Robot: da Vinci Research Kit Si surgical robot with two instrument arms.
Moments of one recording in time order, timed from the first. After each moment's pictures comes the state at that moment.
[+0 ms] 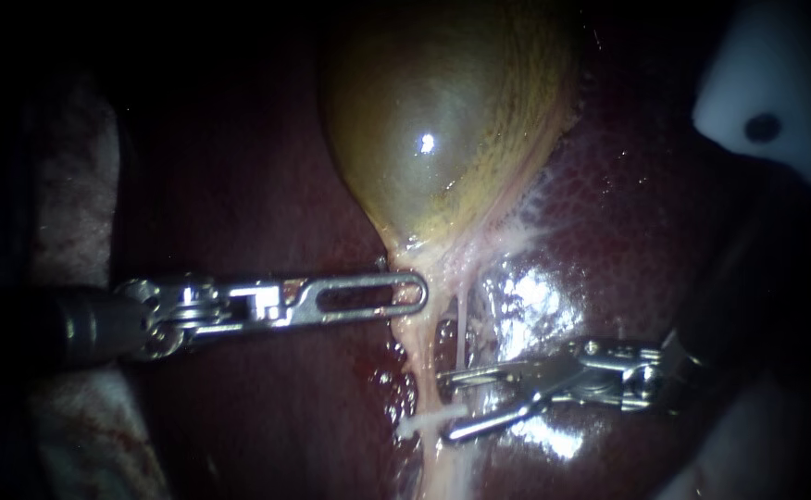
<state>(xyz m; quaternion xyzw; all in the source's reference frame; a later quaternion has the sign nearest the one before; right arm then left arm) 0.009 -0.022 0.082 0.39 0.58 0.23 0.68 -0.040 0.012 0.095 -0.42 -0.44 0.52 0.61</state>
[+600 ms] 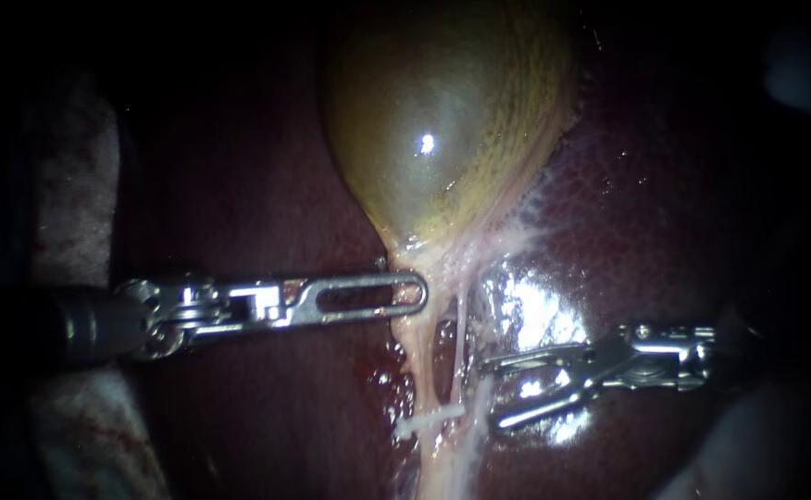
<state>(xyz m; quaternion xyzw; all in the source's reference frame) 0.003 -0.020 0.078 0.37 0.56 0.23 0.70 -0.040 0.012 0.095 -0.42 -0.44 0.52 0.61</state>
